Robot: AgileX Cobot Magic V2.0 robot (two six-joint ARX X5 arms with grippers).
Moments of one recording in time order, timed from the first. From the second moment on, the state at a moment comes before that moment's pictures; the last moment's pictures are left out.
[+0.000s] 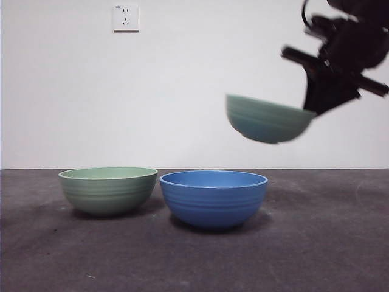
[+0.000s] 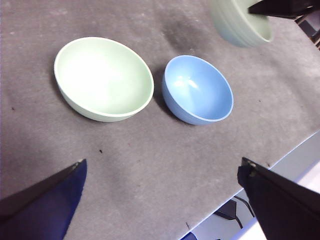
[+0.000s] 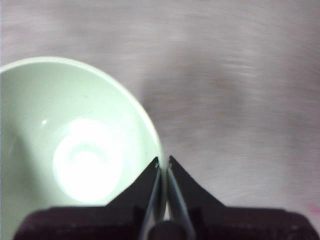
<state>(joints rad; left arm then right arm) 0.02 0.66 0.74 -0.84 0.65 0.06 0.25 1.53 1.18 -0.50 -0.21 0.15</state>
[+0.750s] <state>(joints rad) 0.02 0.66 0.74 -0.86 0.65 0.06 0.52 1.70 1.18 -0.56 -0.07 0.11</state>
